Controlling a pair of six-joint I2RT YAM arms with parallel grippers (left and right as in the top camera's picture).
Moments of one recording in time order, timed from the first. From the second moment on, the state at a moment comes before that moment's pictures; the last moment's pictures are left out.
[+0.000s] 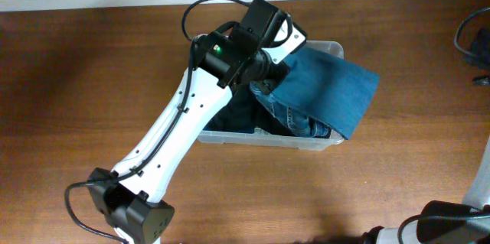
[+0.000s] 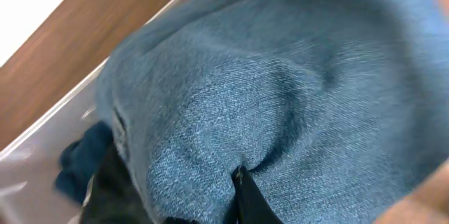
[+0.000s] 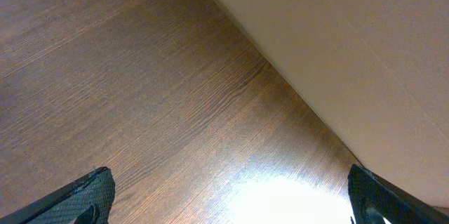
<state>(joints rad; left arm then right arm) -0.64 1.91 2.06 -1.13 0.04 0.22 -0.44 1.63 1.86 -1.11 0.44 0.08</state>
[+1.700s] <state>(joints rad) -0.37 1.91 2.06 -1.48 -0.25 -0.09 -0.44 1.63 1.86 -1.11 0.44 0.08</state>
